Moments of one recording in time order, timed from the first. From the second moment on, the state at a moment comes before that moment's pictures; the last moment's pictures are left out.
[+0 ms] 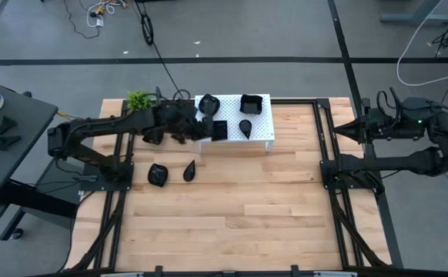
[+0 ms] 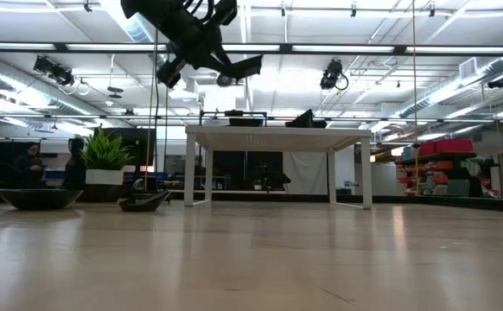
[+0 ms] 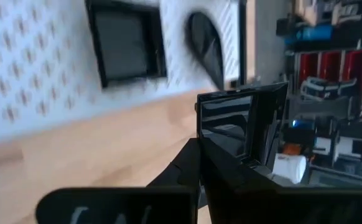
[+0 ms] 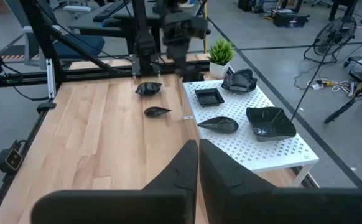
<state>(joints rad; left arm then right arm) 0.28 1.39 1.15 -0.38 0.09 -1.32 -0.15 0.49 1.28 -1.15 -0.01 -0.01</state>
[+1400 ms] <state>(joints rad) 0.45 1.62 1.35 -0.60 0.23 -1.16 -0.15 0.49 1.28 -1.15 -0.01 -0.01</state>
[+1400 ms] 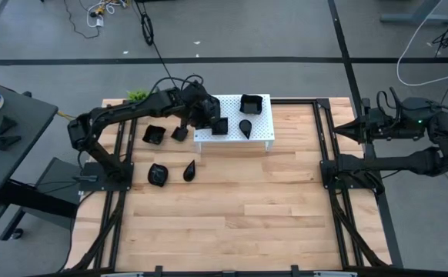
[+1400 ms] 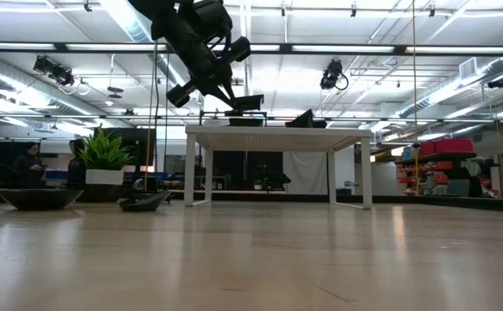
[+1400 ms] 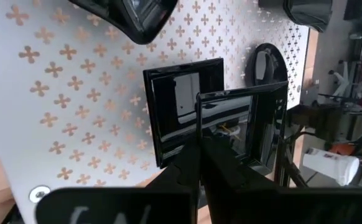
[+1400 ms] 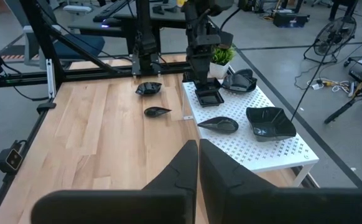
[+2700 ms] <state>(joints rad) 0.45 1.64 1.35 -0.65 0.20 -1.16 -0.15 0.50 1.28 -1.15 -0.01 -0.01</state>
